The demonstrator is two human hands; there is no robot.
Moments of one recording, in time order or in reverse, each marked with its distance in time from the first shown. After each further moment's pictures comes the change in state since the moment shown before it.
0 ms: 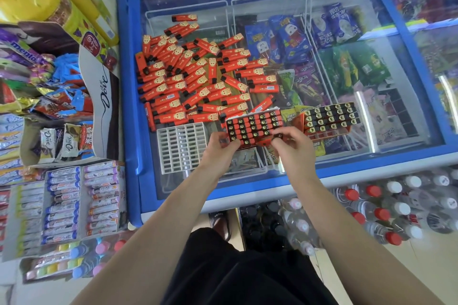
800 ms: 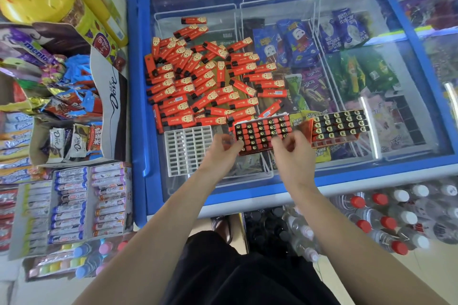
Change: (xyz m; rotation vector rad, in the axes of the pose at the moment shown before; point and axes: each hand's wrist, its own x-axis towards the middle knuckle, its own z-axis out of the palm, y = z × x) left_hand 0.000 0.006 -0.020 0.130 -0.020 0.056; right_hand -0.008 -0.016 0.023 -0.190 0.070 -0.013
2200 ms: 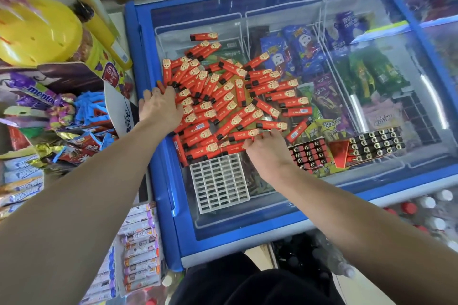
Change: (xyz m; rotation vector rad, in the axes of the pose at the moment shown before) left_hand 0.166 0.058 -0.208 1.117 0.331 0.198; right_hand 0.052 -0.081 0.117 -1.607 -0.459 -0.645
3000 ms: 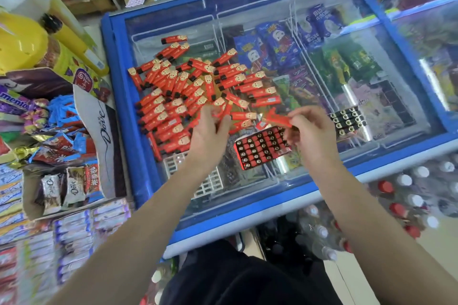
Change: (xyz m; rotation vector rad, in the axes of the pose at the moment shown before) left_hand -0.151 0.147 0.015 -0.977 -0.026 0.205; right_hand -0.109 0.092 0.029 2.153 0.625 0.658
